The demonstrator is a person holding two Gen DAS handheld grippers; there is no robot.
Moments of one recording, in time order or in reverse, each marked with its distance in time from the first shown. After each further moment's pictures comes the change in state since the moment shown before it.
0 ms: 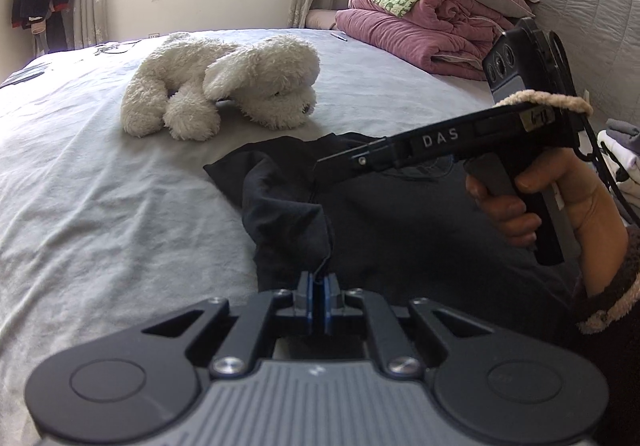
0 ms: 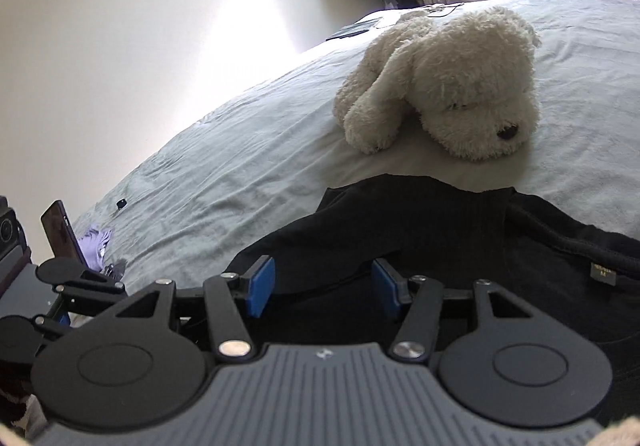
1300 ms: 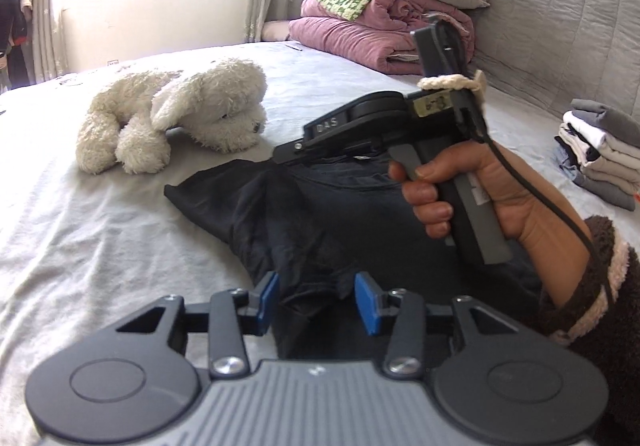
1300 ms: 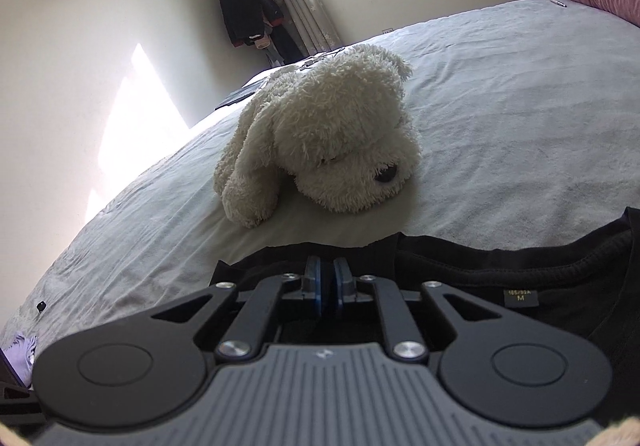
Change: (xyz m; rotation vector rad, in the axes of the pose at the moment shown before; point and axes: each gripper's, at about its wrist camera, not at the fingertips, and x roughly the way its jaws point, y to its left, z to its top) left arm 0.006 -0.004 0.023 0.029 -0.037 -0.061; right arm 0.000 -0.033 0.005 0.204 -0.185 -0.232
